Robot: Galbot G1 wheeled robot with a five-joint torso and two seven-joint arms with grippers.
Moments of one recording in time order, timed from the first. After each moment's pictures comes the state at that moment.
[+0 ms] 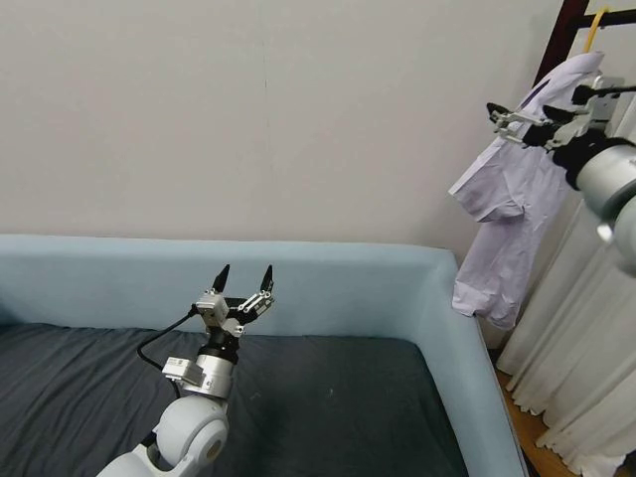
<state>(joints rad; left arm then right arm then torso) 1.01 -0.97 -0.09 -1.95 -0.63 -0.37 -0.33 -0.19 0.43 0.03 2.03 1.40 -0.23 0.47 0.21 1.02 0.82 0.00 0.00</state>
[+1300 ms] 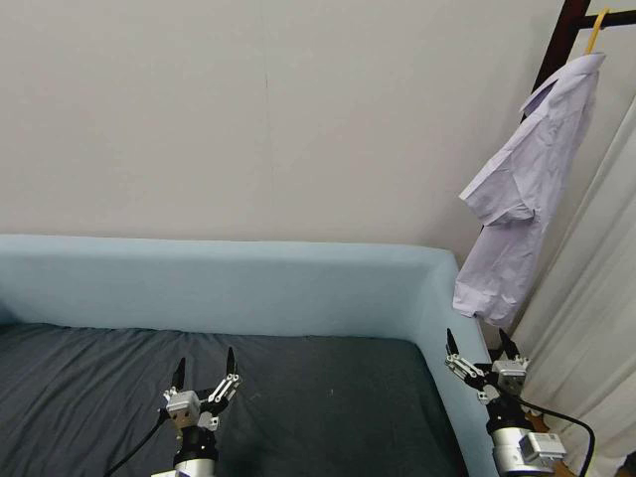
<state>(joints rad) 1.53 -1.30 -0.36 -1.97 -0.23 -0.41 -0.38 -1.44 1.28 0.59 1.96 0.16 0.22 0.11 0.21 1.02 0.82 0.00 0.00</state>
